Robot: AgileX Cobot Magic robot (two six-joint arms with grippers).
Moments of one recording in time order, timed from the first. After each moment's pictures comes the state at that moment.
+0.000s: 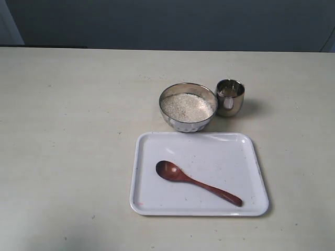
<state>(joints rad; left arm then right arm) -0.09 0.05 0.00 -0.18 0.24 0.06 -0.04 0.12 -0.09 0.08 0.20 0.23</state>
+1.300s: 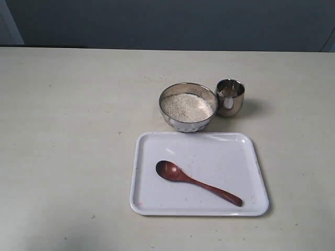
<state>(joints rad) -0.09 0.05 0.00 -0.18 0.24 0.06 -0.08 0.01 0.00 0.07 0.35 0.03</state>
